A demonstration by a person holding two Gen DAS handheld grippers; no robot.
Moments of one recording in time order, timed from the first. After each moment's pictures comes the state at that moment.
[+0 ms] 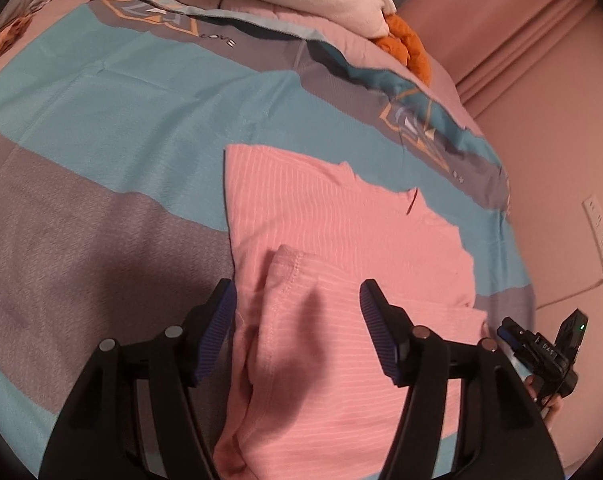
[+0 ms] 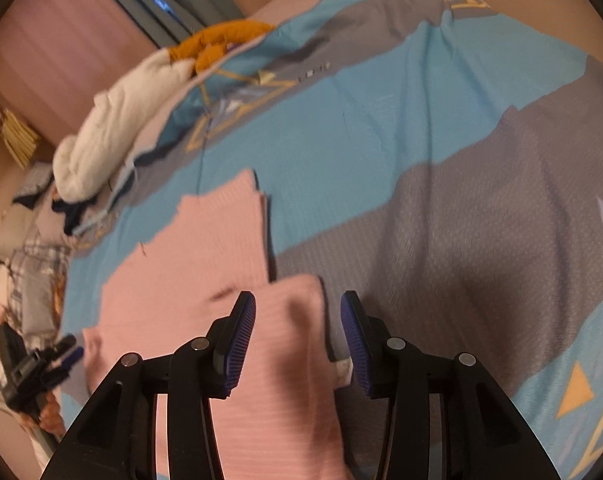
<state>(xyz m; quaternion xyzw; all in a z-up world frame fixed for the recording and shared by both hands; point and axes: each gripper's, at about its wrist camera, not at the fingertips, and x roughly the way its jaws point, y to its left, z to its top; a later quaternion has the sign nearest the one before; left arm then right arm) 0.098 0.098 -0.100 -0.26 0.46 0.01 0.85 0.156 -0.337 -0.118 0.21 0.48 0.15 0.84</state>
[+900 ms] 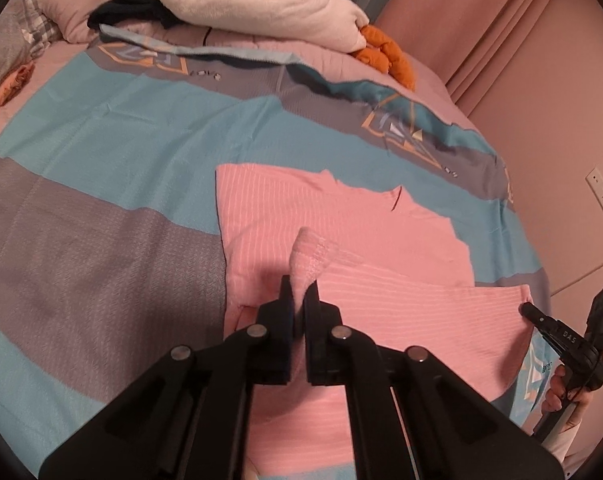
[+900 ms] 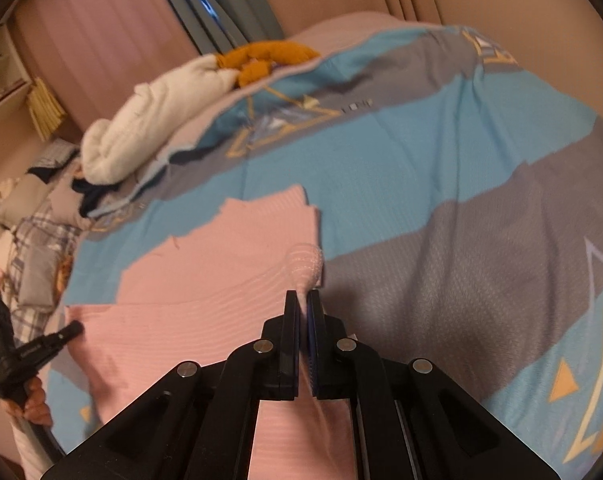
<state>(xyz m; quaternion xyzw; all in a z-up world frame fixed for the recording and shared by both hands) 0.065 0.071 -0.068 -0.21 0.42 0.03 0.89 0.123 -0.319 -0.070 0.17 0.41 0.17 0.88</state>
